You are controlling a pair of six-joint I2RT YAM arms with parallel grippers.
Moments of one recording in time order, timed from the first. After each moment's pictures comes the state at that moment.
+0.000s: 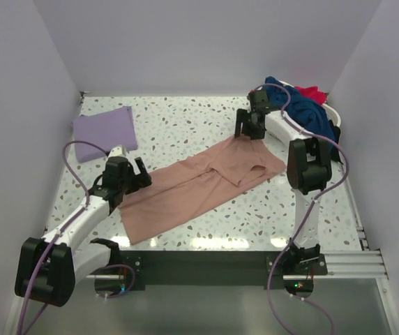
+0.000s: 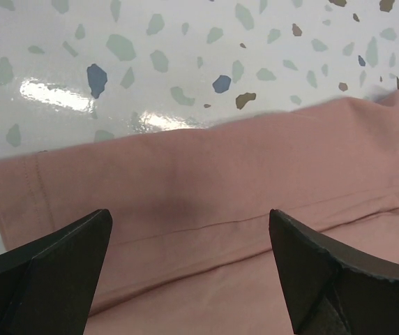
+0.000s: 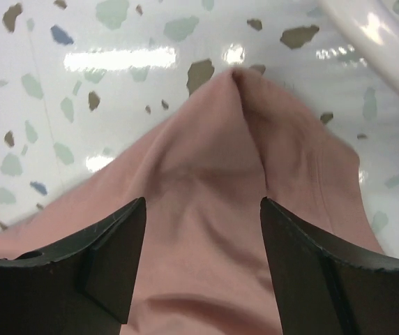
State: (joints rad) left arm -0.20 1.07 0.49 -0.19 -0.11 -0.55; right arm 0.23 2.19 1.77 -0.59 -0.02 0.34
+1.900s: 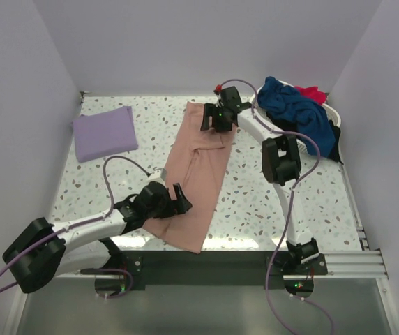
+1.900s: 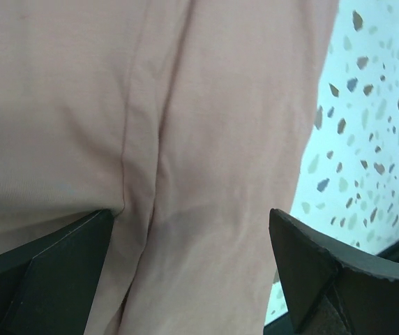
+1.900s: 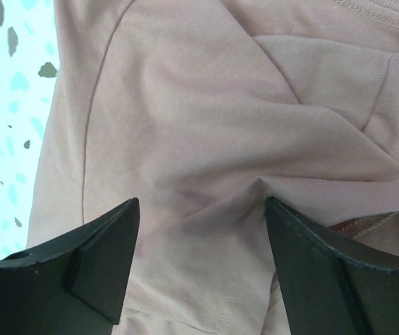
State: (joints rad) left arm -0.77 1.09 0.36 -0.01 -0.10 -0.92; right arm 0.38 2.49 2.15 -0.53 -0.21 0.37
